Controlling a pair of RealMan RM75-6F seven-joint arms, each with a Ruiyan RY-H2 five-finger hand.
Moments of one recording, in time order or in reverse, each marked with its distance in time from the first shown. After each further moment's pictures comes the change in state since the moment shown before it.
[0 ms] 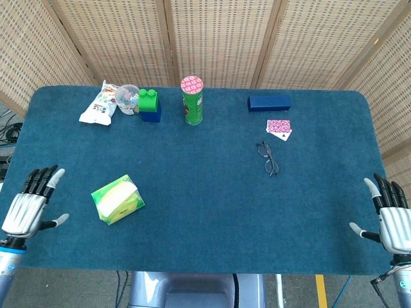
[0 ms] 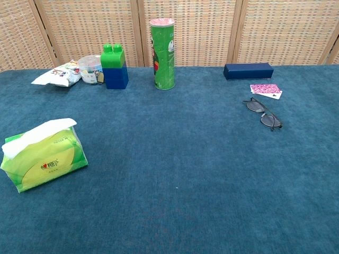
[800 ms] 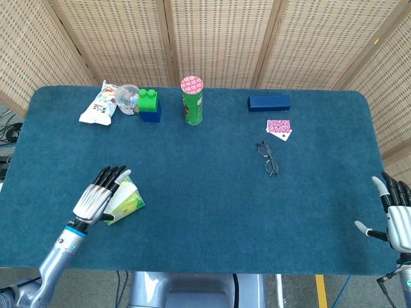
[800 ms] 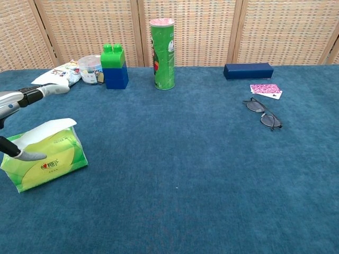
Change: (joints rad) left arm -0.191 -0.252 -0.038 0.085 -0.033 -0.211 -0.001; right arm -0.002 0.017 0.010 0.017 0.020 -0.010 0.074
